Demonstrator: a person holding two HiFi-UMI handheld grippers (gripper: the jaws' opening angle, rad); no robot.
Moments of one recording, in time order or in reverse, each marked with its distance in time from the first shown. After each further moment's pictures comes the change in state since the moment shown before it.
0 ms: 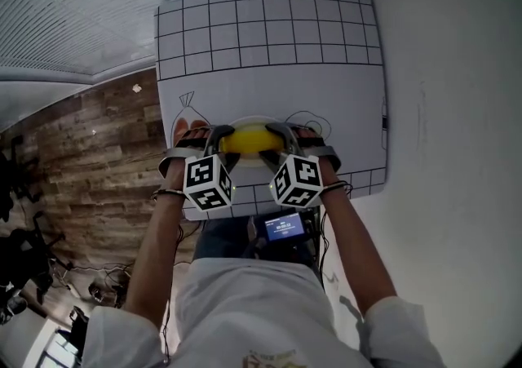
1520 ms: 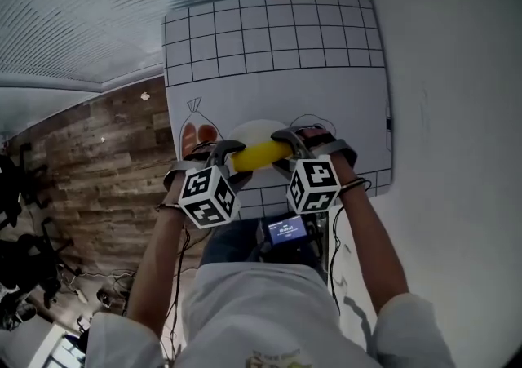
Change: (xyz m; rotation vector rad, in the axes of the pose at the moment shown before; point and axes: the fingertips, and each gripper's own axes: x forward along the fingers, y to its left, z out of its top) left arm -0.042 -0.021 0.028 -0.092 -0.107 -0.123; right arm -0.031 0.006 0.013 -0.206 0.005 0.127
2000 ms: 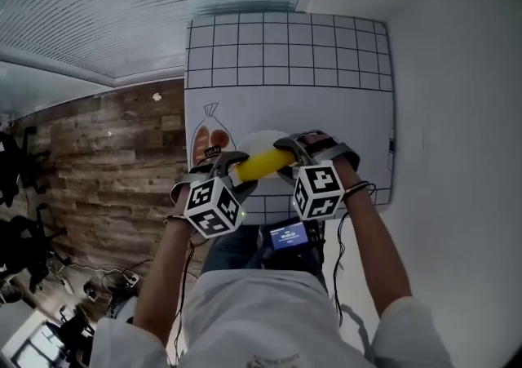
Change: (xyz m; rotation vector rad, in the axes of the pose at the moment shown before) left arm -0.020 -0.001 -0.002 -0.138 -0.045 0.107; right arm -0.009 -0.007 0.021 -0.171 -0.011 0.054
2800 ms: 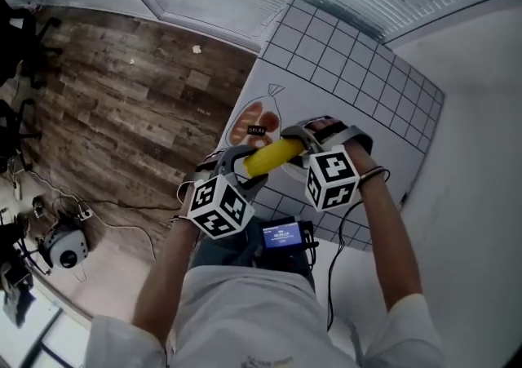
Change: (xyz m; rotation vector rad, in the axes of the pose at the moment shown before) left arm -0.047 0.002 -0.056 -0.428 -0.137 0.295; right arm 0.035 -0.010 0.080 -0.491 -0.019 0.249
